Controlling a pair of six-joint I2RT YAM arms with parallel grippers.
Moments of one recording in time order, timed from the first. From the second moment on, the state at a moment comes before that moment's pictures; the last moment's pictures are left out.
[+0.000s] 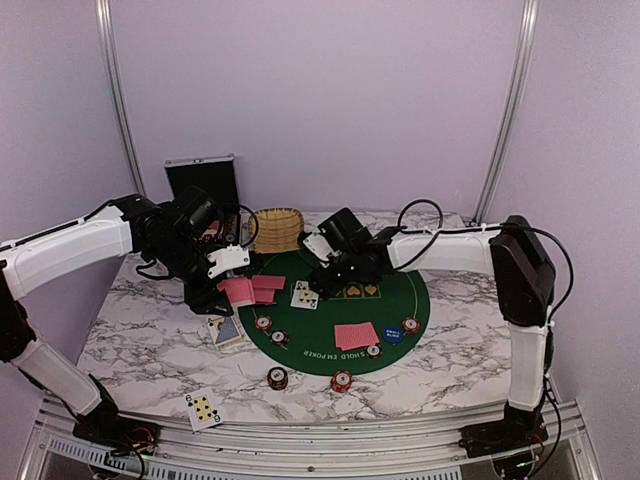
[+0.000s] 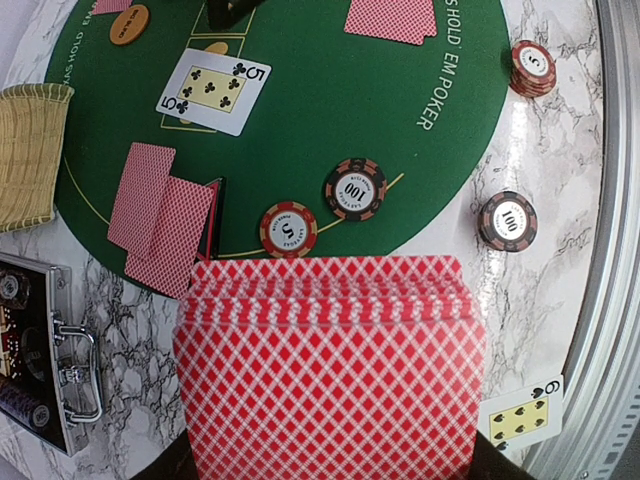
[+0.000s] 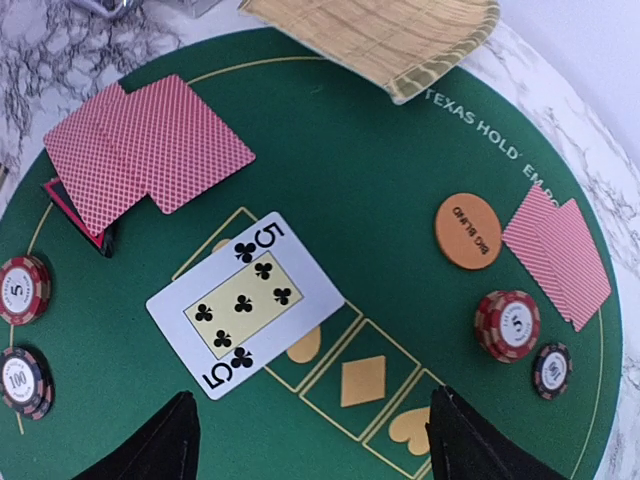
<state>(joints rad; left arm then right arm) -0.67 1.48 1.27 -0.97 0.18 0.63 0.82 2.05 1.53 -0.36 0.14 -0.09</state>
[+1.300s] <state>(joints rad) -0.67 1.50 1.28 -0.98 0.18 0.63 0.86 1.99 1.25 0.33 -0.86 1.05</state>
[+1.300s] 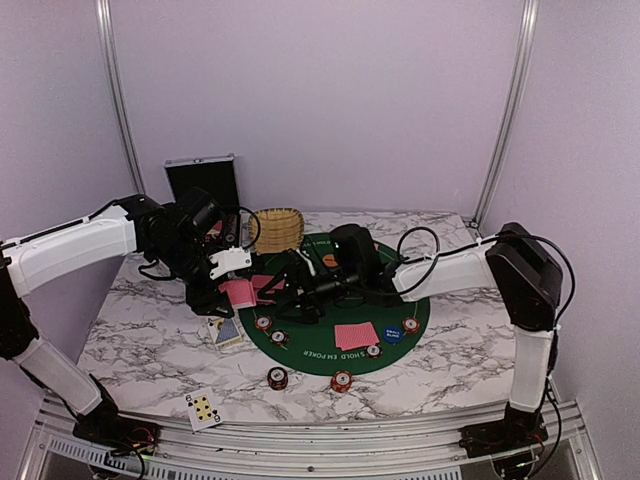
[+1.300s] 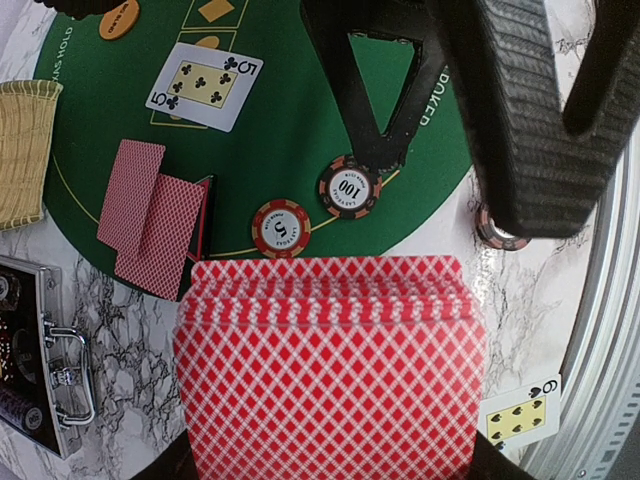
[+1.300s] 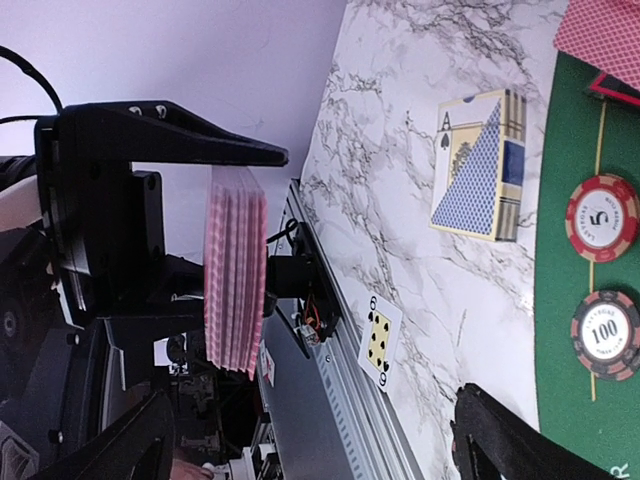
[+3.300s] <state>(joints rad) -0.67 1.51 1.30 -0.98 0.20 0.63 0.89 2.11 1.31 0.65 -0.82 1.27</state>
